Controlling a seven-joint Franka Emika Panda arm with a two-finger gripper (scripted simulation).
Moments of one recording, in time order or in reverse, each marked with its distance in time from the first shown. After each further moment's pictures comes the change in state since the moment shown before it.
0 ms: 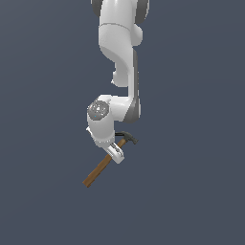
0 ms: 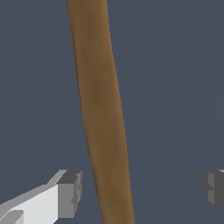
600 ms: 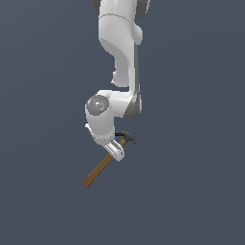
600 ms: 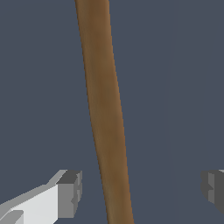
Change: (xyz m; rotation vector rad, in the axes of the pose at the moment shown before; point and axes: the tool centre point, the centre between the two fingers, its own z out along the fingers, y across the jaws) arm -0.001 -0.001 -0.023 -0.001 -0.002 -0.012
